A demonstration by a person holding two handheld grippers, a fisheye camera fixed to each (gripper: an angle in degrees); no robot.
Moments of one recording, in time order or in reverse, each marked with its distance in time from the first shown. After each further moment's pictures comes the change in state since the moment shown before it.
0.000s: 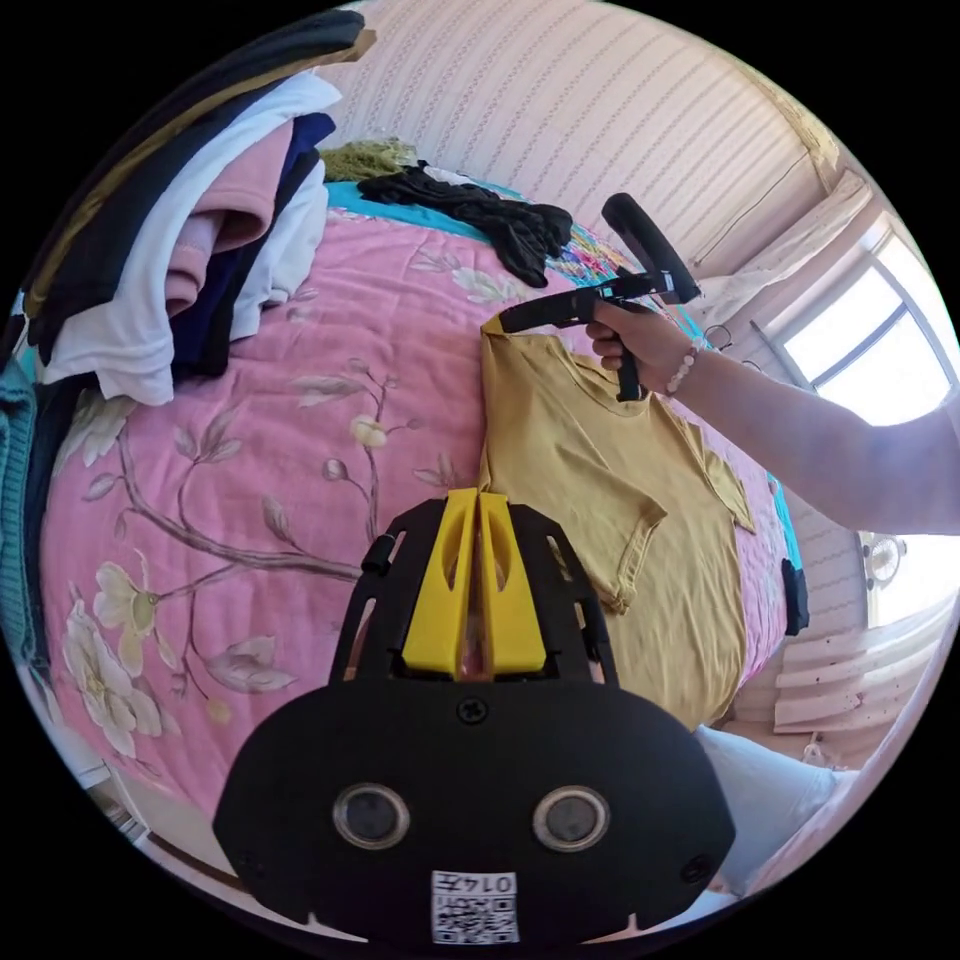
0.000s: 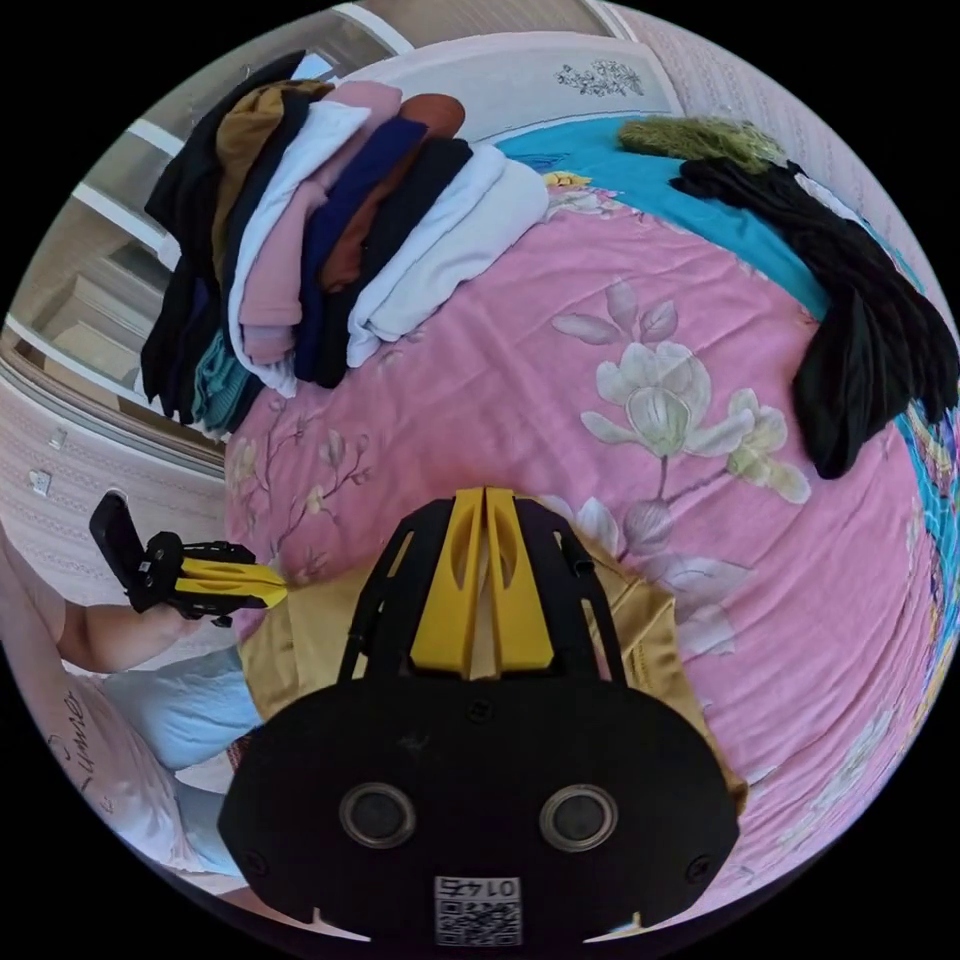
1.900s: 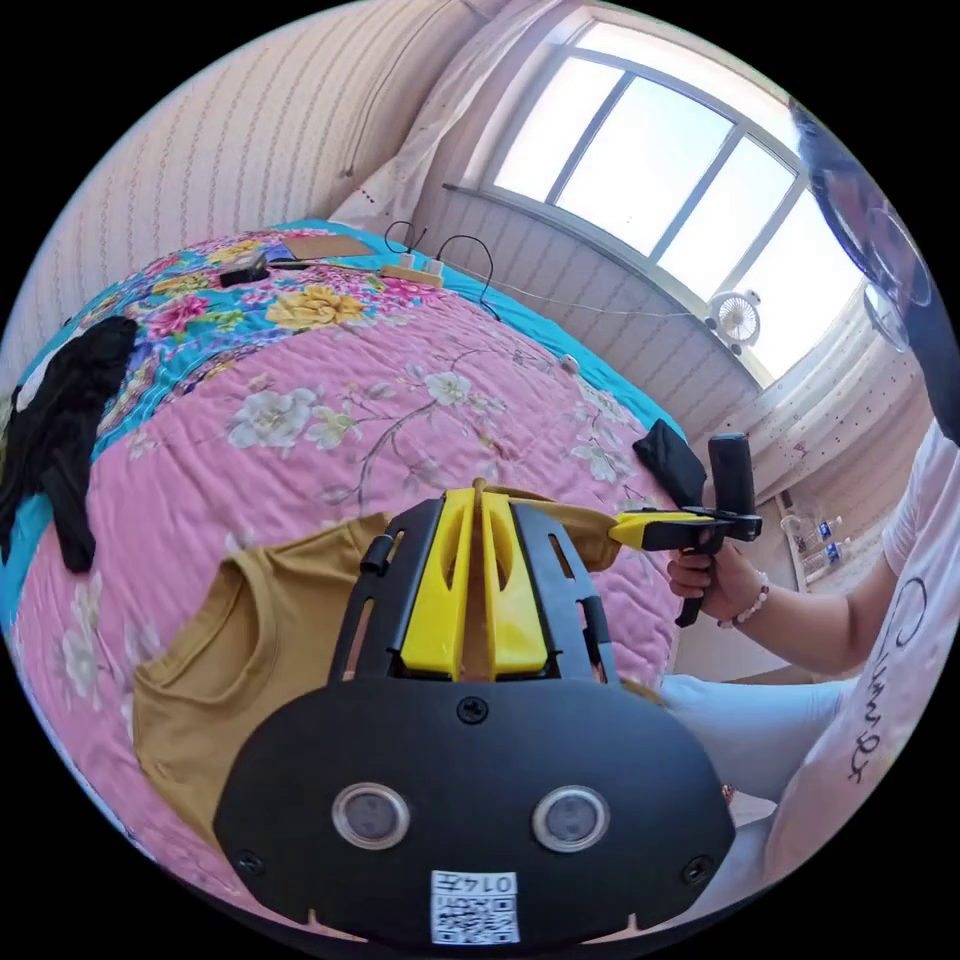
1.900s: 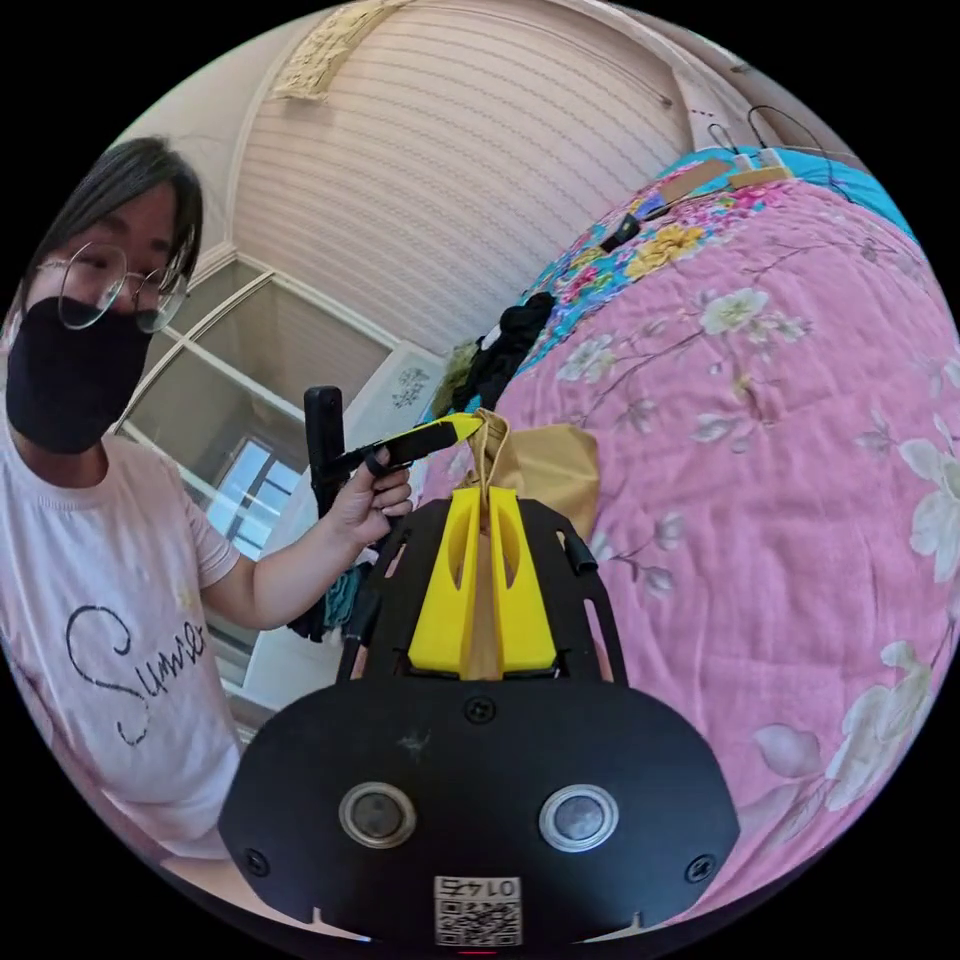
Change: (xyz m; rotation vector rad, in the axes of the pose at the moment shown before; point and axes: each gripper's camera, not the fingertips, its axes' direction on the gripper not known) left arm 0.409 -0.197 0.221 -0.159 0.400 0.752; right arm -0.062 0.573 -0.288 0.922 -0.171 0.707
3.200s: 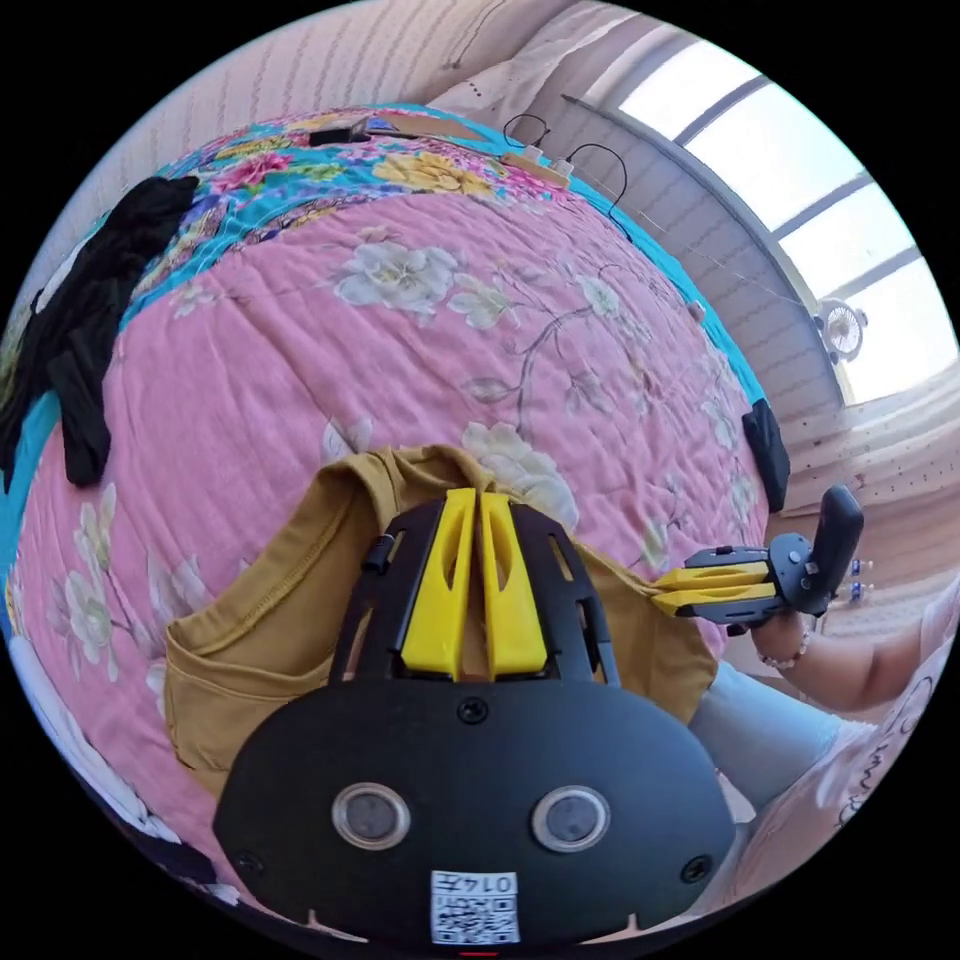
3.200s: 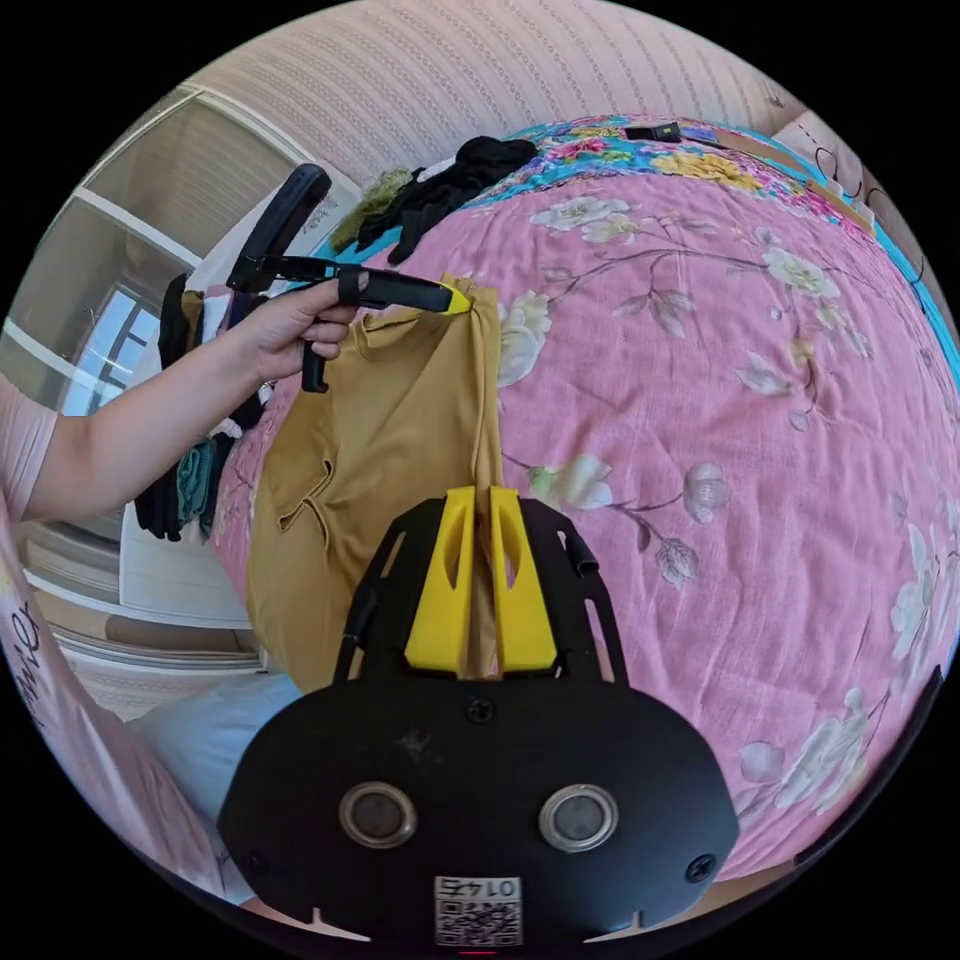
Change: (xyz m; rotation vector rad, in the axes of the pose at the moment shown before) left arm -0.139 -0.025 0.046 -0.283 -0.104 -0.157; right arm -0.048 0.033 0.140 -0.431 0.436 -0.127
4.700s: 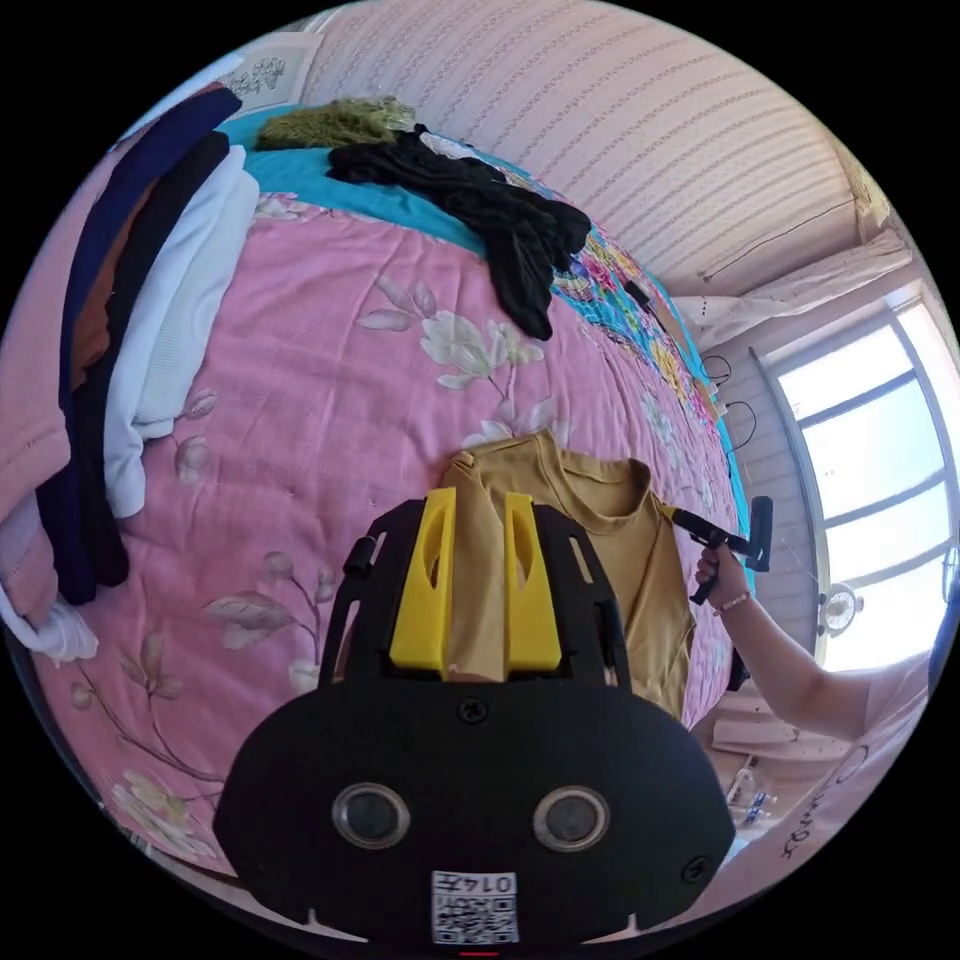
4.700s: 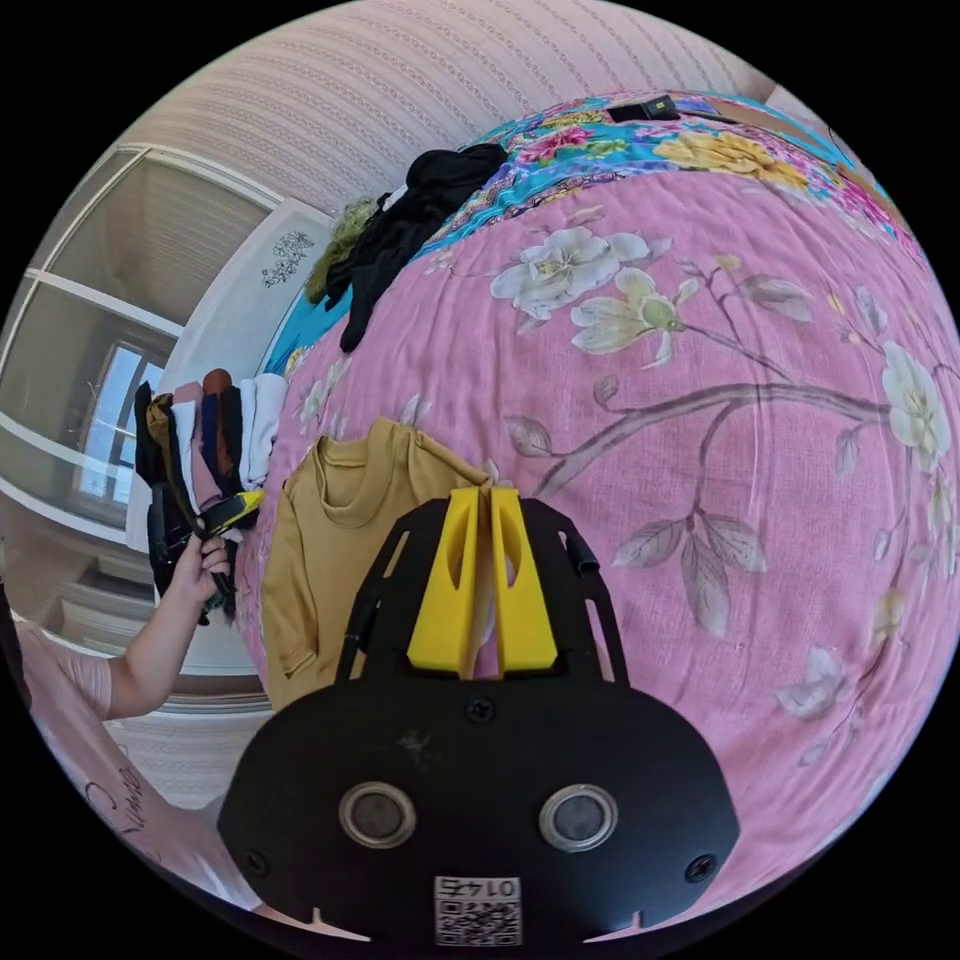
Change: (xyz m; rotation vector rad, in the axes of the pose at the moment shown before) left arm -0.197 0.346 -0.213 0.365 -0.027 -0.705; right arm 0.062 -0.186 0.033 0.001 -0.109 0.083
